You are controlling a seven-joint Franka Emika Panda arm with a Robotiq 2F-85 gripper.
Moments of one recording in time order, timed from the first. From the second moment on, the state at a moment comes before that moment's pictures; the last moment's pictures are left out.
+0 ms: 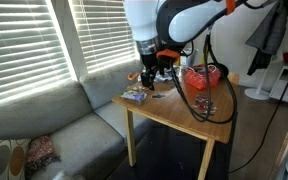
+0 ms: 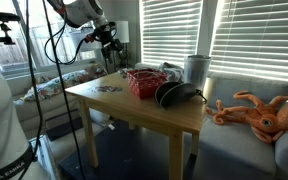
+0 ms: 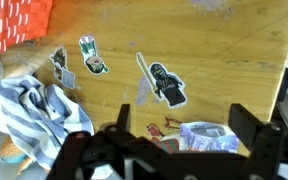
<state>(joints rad) 0.27 0.10 0.35 -1.93 -0.49 1.92 0.54</state>
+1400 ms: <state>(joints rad) 0.53 0.53 0.22 -1.50 -0.76 1.76 0.68</state>
